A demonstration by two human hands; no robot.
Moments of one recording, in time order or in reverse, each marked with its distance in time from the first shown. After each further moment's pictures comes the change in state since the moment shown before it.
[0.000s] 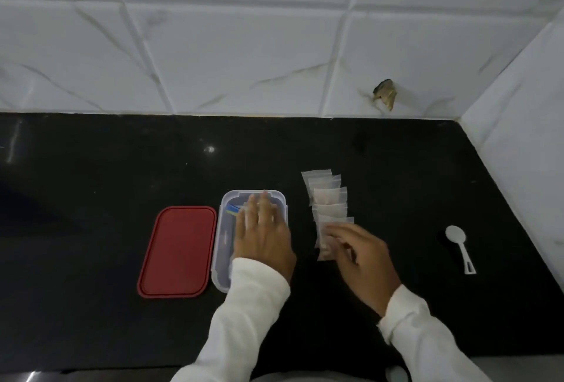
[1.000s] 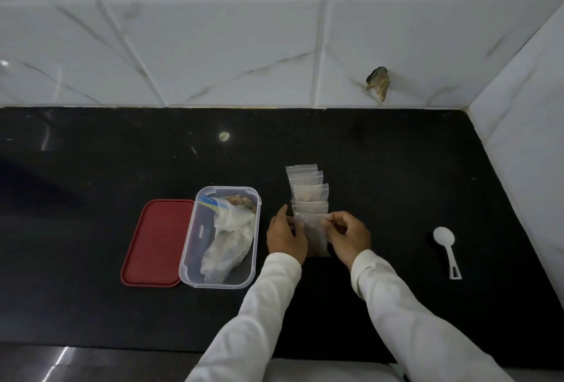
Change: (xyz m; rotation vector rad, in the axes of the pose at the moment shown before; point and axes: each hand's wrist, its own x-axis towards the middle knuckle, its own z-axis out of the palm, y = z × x) left_hand 0.065 0.086 0.091 -0.975 0.138 -0.437; right_hand 0.041 0.096 0.011 0.422 0.043 0.609
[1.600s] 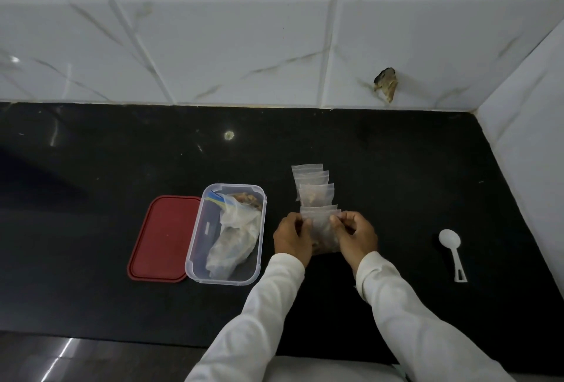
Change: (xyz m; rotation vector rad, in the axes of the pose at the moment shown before) left_hand -0.004 -0.002 -0.003 -0.076 -0.089 -0.015; right_hand -0.006 -0.002 0.000 0.082 0.069 0.050
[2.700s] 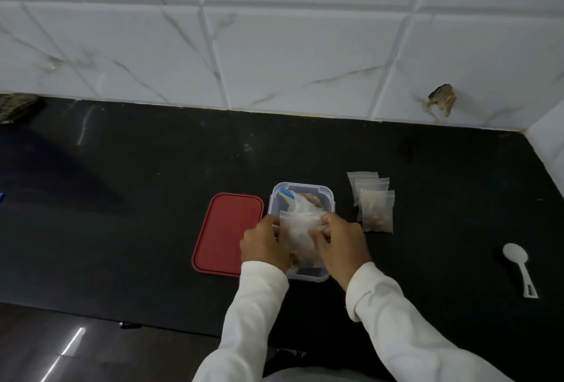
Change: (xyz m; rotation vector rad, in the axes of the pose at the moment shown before) left_hand -0.026 -0.035 -0.173 0.299 0.211 0.017; right_hand -0.097 -0.085 0.120 -0.584 -0.229 -0.291
